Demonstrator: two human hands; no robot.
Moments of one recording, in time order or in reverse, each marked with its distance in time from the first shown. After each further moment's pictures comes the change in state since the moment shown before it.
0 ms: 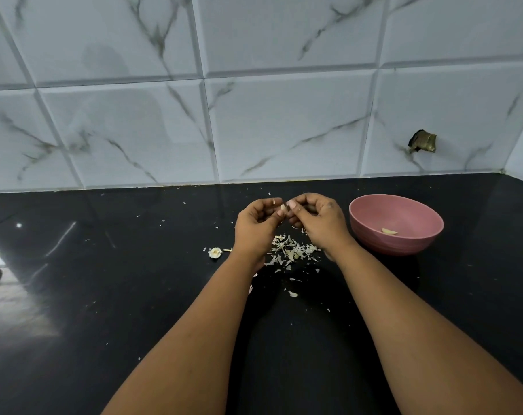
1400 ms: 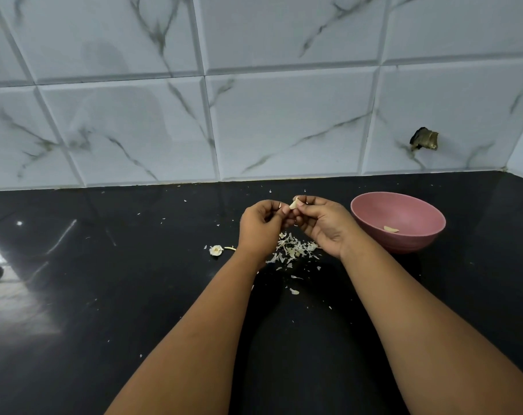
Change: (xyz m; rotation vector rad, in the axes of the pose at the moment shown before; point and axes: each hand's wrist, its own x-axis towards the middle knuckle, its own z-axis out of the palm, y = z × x) left_hand -0.003 0.002 0.001 0.213 -0.031 0.066; right_hand -0.001 -0.014 -0.004 0.675 -0.024 0.470
